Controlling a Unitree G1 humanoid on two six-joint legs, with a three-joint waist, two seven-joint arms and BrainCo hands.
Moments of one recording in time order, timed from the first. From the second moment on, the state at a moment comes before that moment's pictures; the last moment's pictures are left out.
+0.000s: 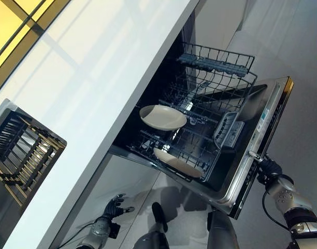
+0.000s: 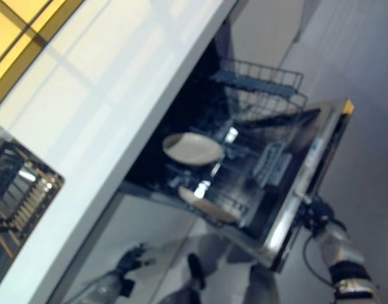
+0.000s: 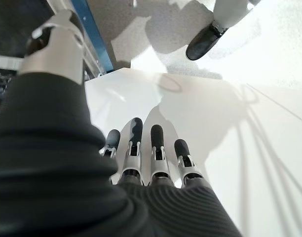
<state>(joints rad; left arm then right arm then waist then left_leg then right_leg) -0.24 0.32 -0.41 0.99 -0.22 -0.19 0.14 -0.47 -0.64 -0.03 0.83 0.88 0.11 -0.02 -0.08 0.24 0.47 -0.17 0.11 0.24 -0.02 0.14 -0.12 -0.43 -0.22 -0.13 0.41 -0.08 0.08</state>
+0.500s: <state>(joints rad) -0.20 0.28 -0.41 0.99 -0.23 -0.20 0.17 -0.47 -0.64 -0.02 0.84 0.87 0.10 -0.02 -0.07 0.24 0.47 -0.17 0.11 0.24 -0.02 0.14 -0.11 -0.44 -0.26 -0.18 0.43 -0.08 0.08</state>
